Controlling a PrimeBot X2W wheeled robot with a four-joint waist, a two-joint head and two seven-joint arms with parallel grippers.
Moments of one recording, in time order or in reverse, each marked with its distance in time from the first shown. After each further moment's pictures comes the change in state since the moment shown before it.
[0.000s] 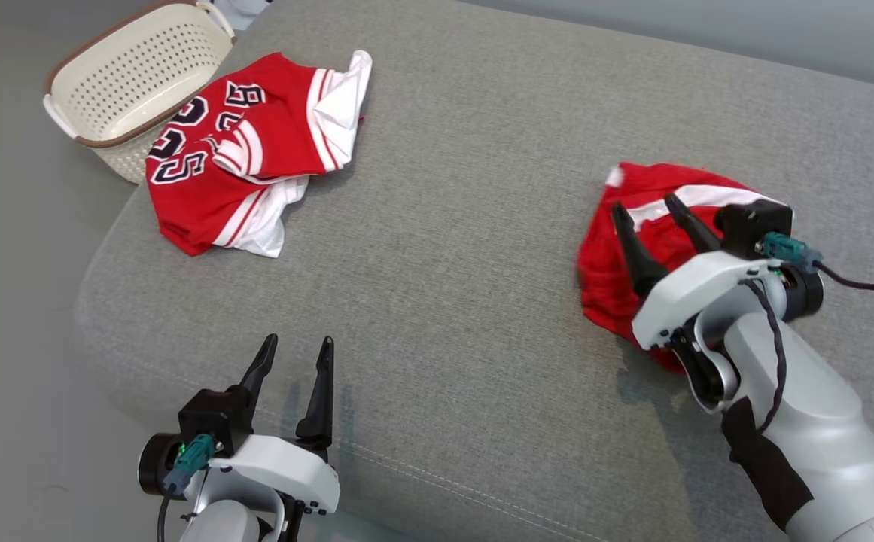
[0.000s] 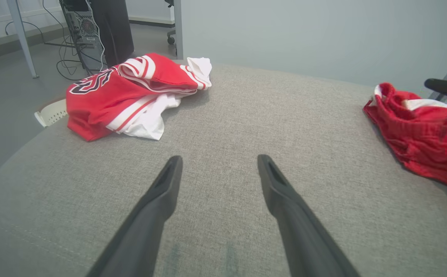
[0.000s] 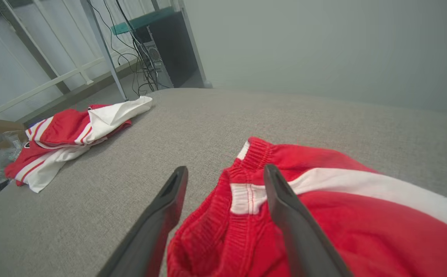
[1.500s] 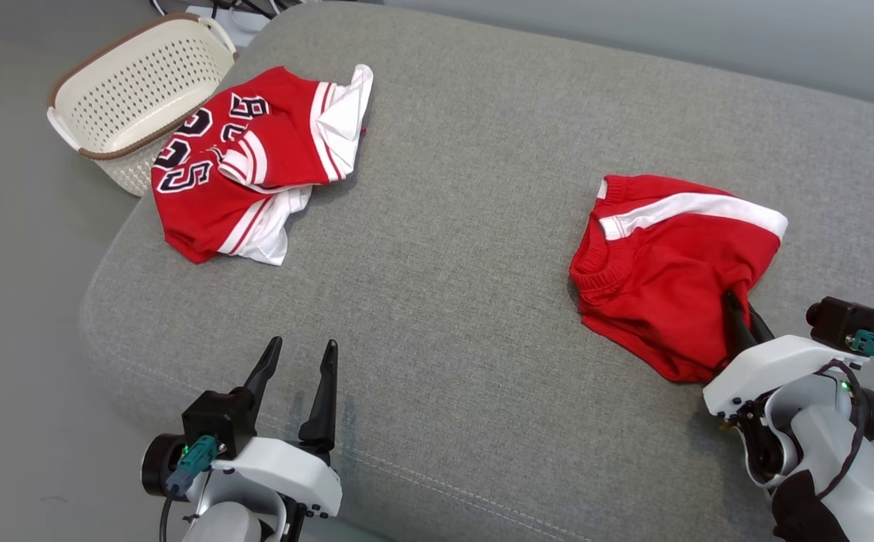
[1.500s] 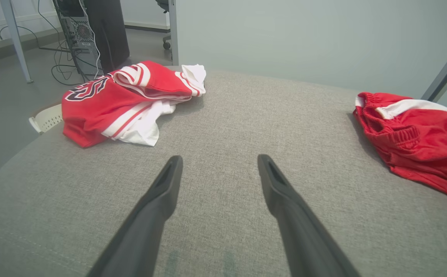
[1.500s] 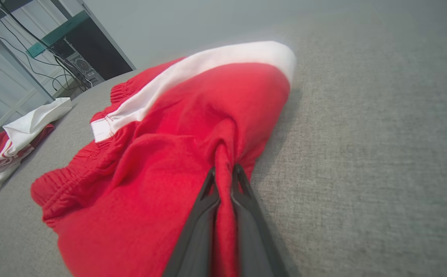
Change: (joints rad) left arm 0.000 0.000 -0.007 0.004 0.001 -0.010 0.000; right arm 0.188 -0.027 -0.235 0.023 0.108 0.000 -0.007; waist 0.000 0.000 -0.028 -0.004
